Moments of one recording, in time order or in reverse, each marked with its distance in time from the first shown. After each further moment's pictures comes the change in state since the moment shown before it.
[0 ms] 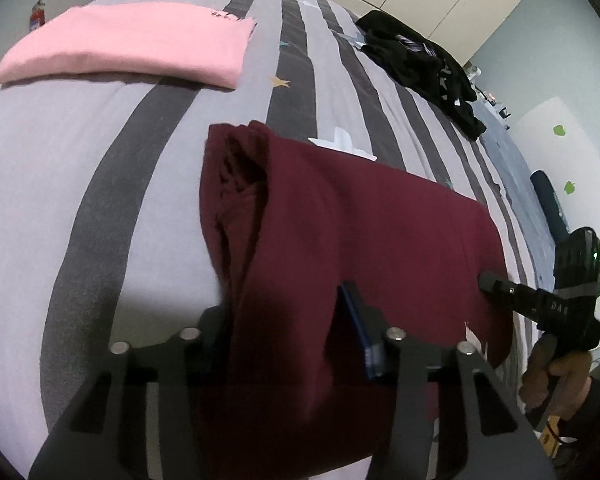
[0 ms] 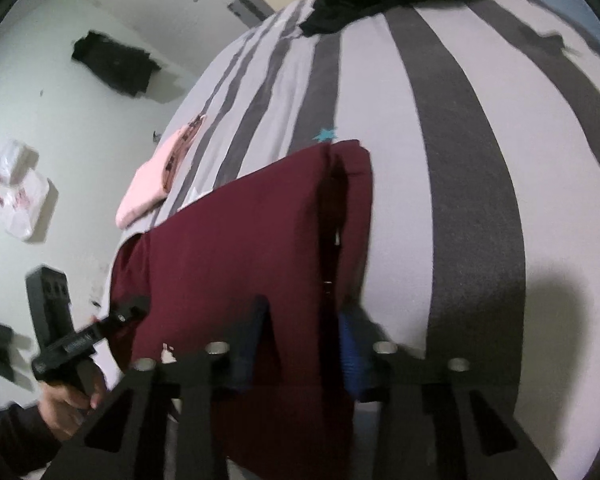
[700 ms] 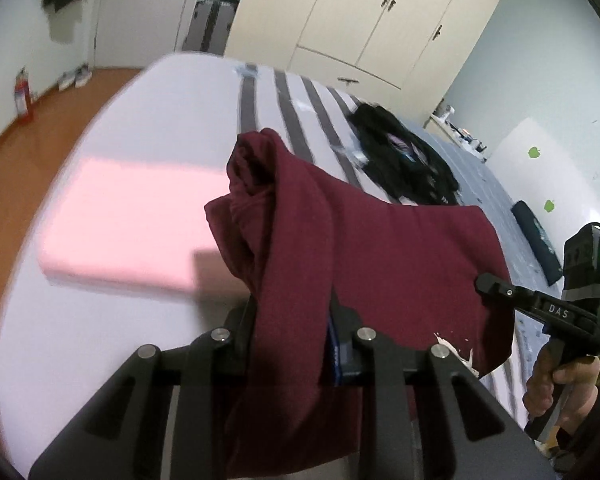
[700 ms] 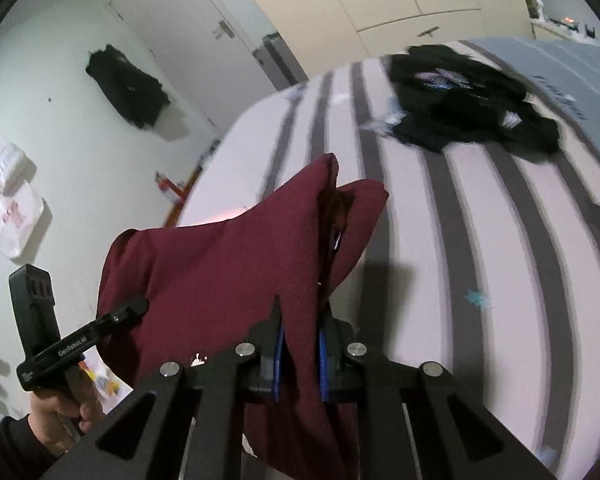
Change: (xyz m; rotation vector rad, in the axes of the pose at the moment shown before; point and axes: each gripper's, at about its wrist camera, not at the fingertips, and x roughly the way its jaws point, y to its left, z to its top) left arm -0.110 0.098 0.164 0.111 -0.174 -0.054; right arm 0.001 0.184 0.091 -0.068 -0.215 -0.084
